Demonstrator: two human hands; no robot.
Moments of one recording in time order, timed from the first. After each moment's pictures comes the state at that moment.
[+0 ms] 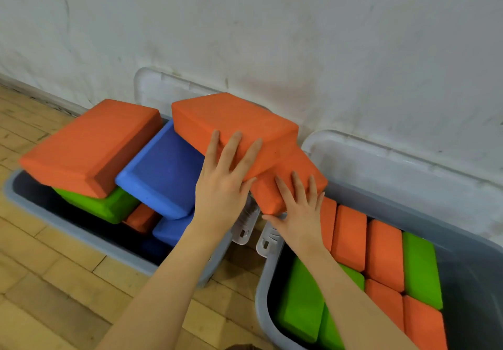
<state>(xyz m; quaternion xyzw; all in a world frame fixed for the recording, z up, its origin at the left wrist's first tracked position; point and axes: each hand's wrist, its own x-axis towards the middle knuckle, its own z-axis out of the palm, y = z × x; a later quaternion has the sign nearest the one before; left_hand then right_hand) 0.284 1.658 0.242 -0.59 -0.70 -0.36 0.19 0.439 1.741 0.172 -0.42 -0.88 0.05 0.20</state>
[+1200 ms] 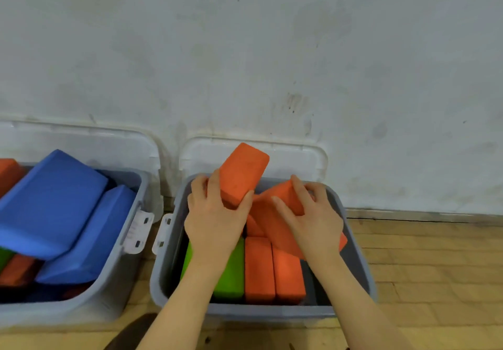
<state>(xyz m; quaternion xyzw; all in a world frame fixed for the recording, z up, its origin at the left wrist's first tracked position) 0.524 1.627 0.313 -0.52 -0.74 -0.43 -0.06 0.683 1.649 0.317 -0.64 -0.69 -0.01 0.33</state>
